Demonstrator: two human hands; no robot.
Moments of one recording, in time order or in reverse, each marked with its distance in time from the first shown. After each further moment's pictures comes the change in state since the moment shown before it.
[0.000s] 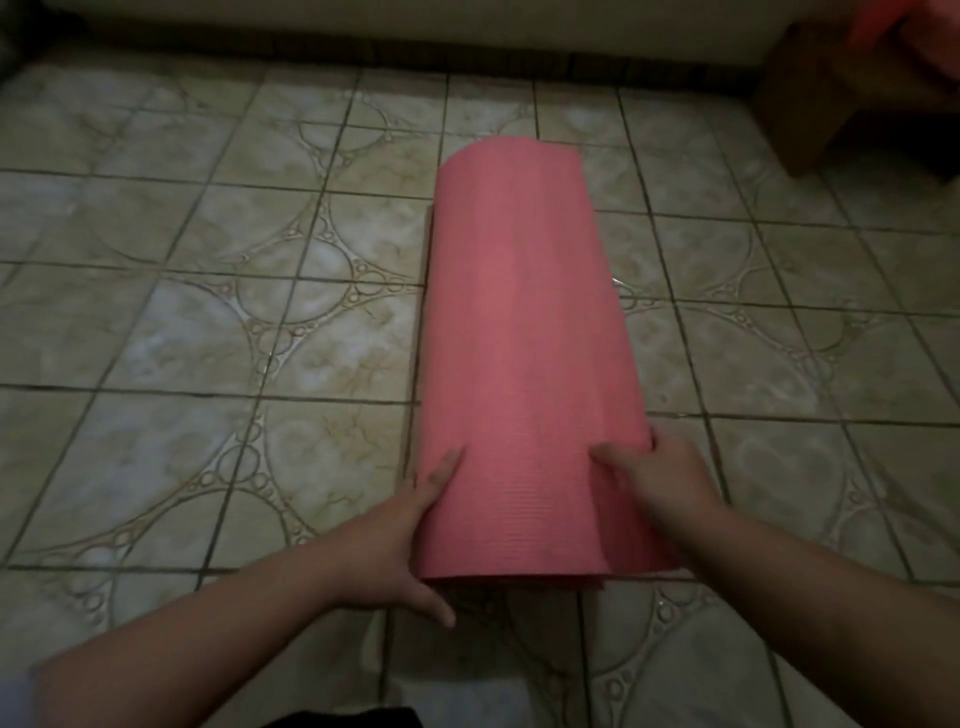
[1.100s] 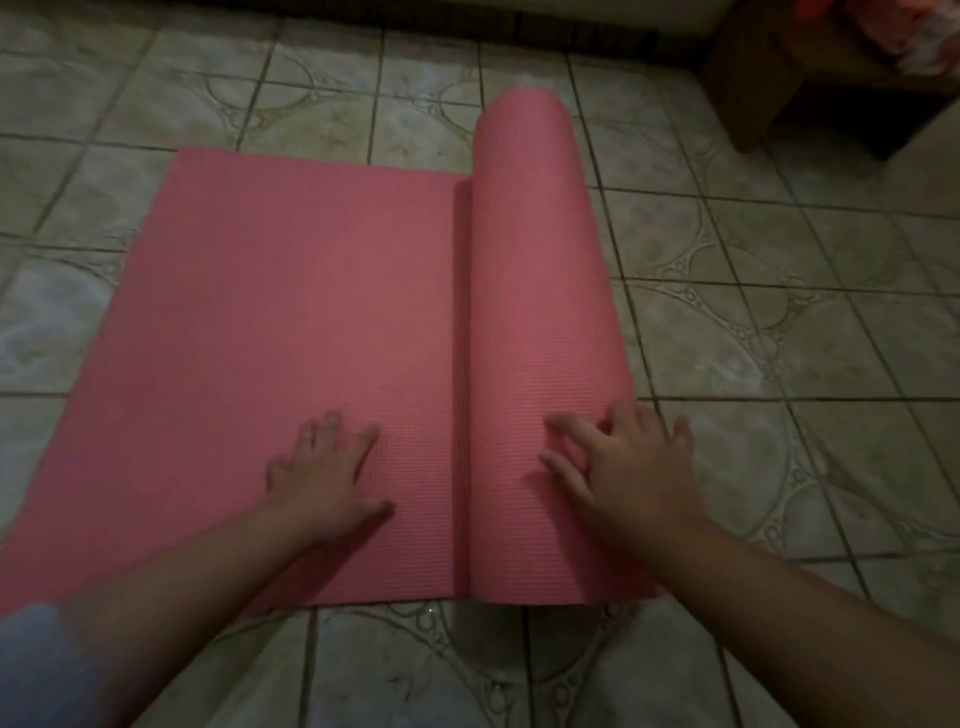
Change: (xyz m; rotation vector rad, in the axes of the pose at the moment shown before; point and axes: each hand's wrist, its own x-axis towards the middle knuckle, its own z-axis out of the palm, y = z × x) left_hand 0.084 -0.042 0.011 0.521 0.073 -0.462; right_hand 0.018 0.025 -0.026 -1.270 0.129 -0.502
